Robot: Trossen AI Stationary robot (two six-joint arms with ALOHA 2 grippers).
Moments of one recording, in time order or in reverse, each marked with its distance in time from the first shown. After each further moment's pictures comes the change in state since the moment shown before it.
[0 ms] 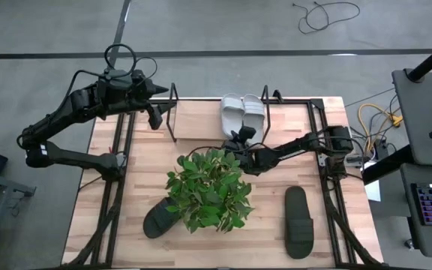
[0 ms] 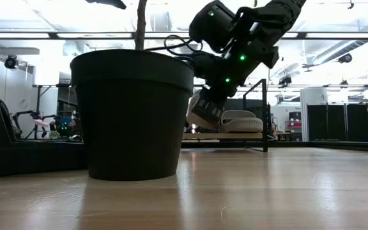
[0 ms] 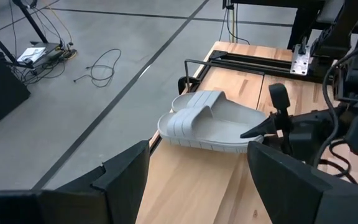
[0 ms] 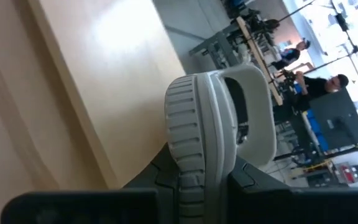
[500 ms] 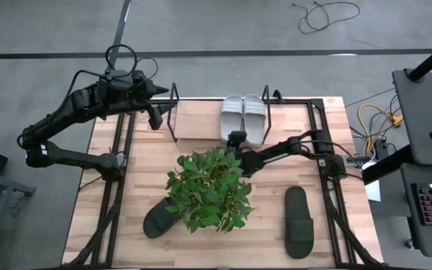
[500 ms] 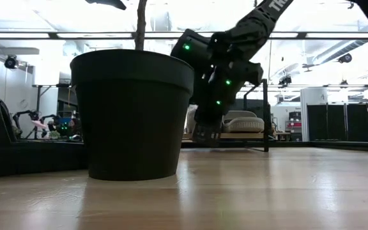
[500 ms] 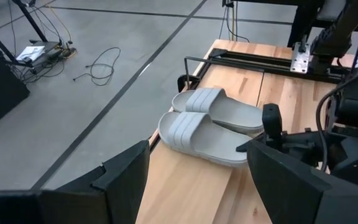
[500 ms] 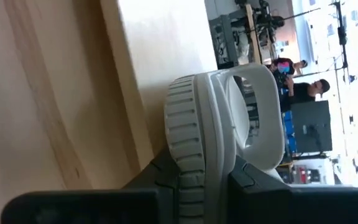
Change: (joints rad) left arm 0.000 0.000 -0.003 -0.005 0.000 0.000; right arm -0.001 0.183 0.177 -0.263 0.023 0.025
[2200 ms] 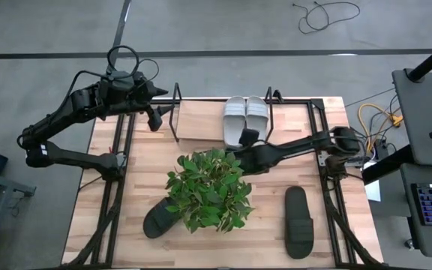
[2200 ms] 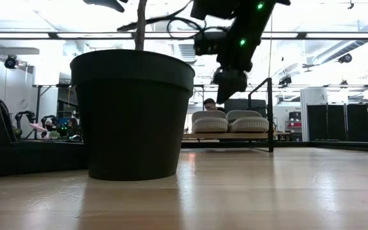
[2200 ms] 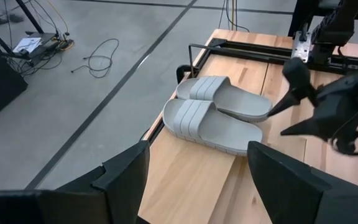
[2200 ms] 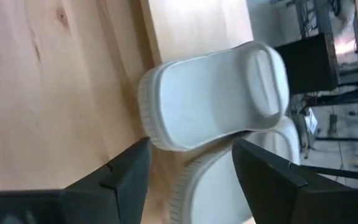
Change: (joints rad) left arm 0.000 0.000 -0.001 -0.037 0.000 -0.001; right arm 0.070 -0.260 0.103 -0.591 -0.346 0.326
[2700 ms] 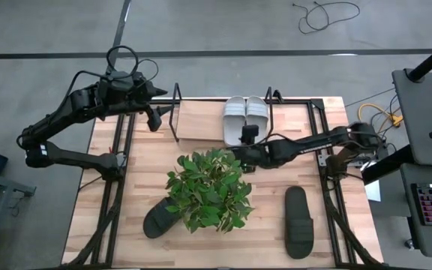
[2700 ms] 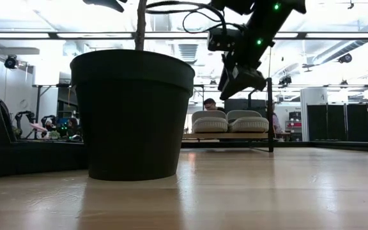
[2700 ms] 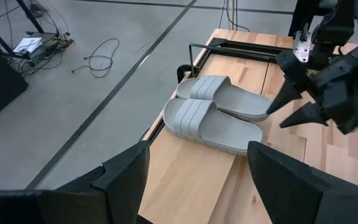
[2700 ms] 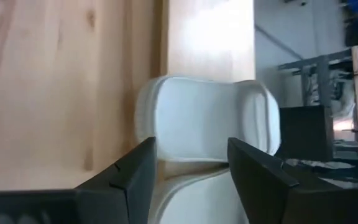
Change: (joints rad) left arm 0.000 -0.005 0.000 -0.004 0.000 0.001; right arm -0.051 -0.198 -0.251 0.352 -0.092 -0.457
